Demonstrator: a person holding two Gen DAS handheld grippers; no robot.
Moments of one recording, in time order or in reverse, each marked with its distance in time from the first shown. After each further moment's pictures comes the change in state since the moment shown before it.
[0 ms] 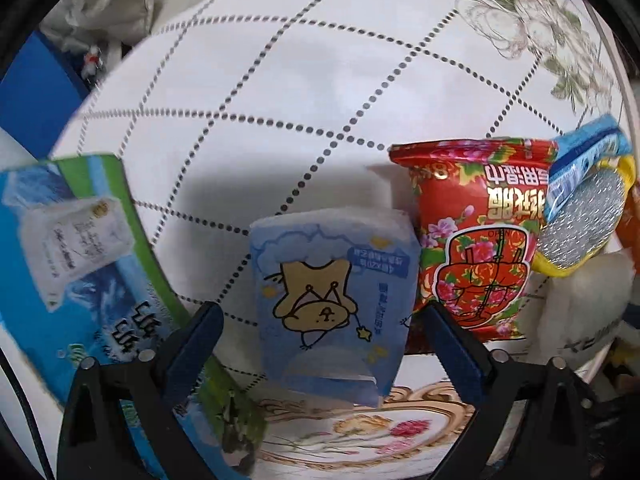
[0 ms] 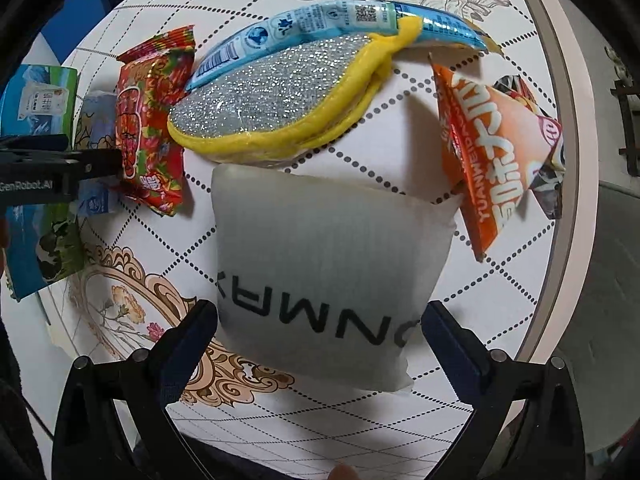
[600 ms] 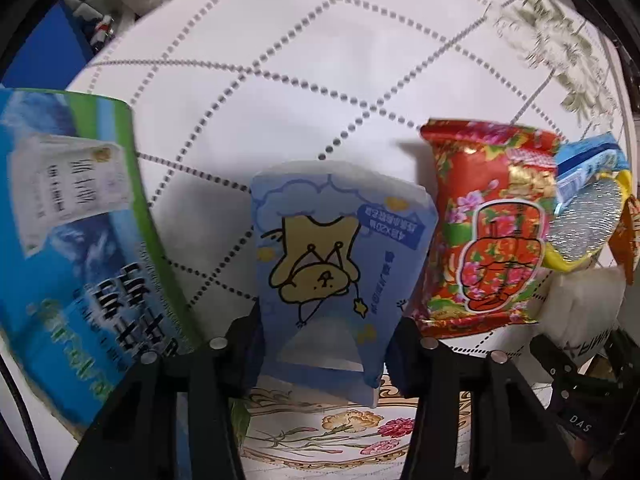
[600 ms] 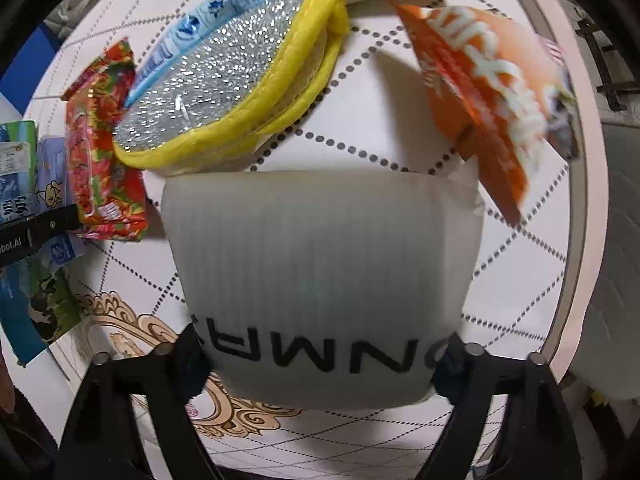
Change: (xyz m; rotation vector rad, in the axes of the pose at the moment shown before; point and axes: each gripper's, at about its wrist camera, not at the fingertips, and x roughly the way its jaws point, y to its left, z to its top) left arm 0.008 0.003 -0.038 -0.076 -0.045 -0.022; right arm 0.005 -0.028 0.021 0.210 -0.010 -0.003
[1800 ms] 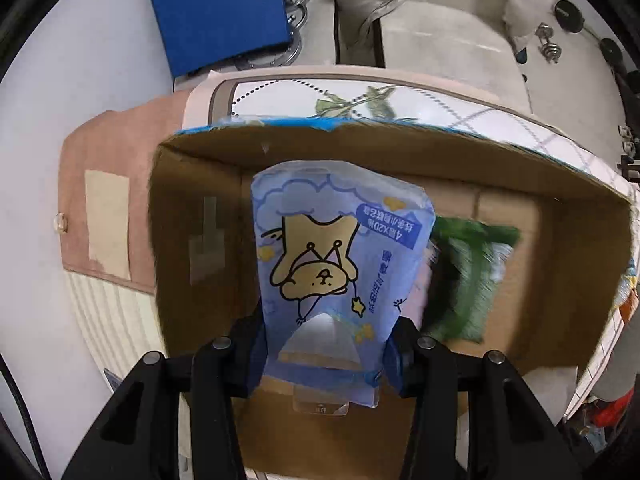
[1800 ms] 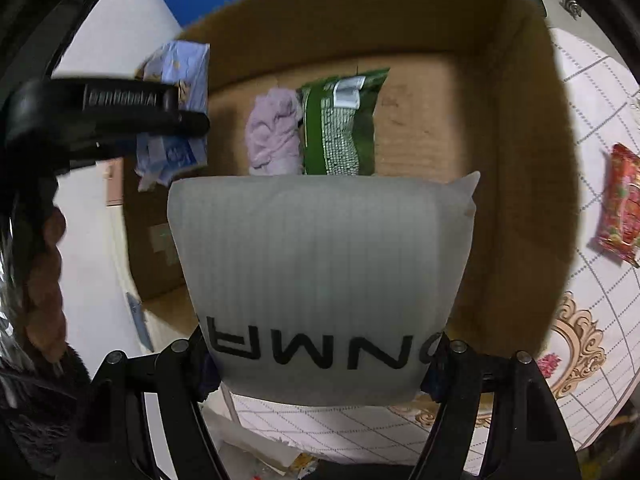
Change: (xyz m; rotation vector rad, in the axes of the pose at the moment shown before) left arm -0.066 0.354 -0.038 -0.282 -0.064 -0.017; right arm -0.022 0.449 -0.092 -0.288 -0.022 0.184
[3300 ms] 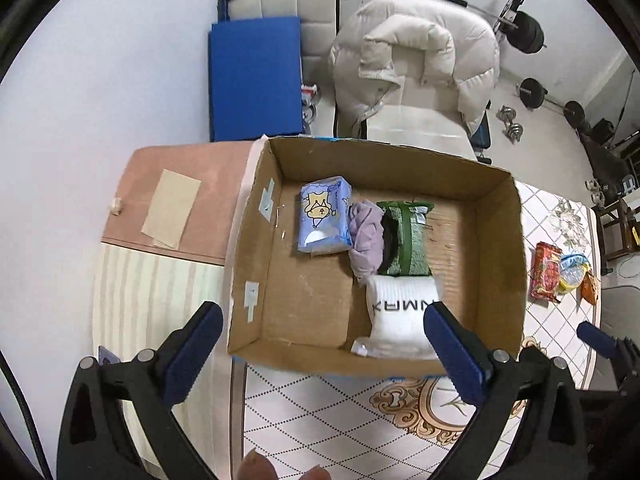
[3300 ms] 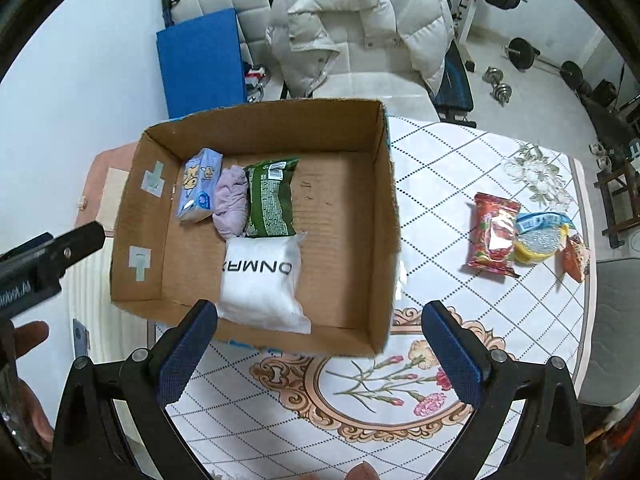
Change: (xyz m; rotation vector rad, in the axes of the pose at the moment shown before) left arm -0.122 0.013 -0.183 -0.050 -0.464 -0.051; right arm -0.107 0.025 -0.089 -0.064 -0.401 -0.254
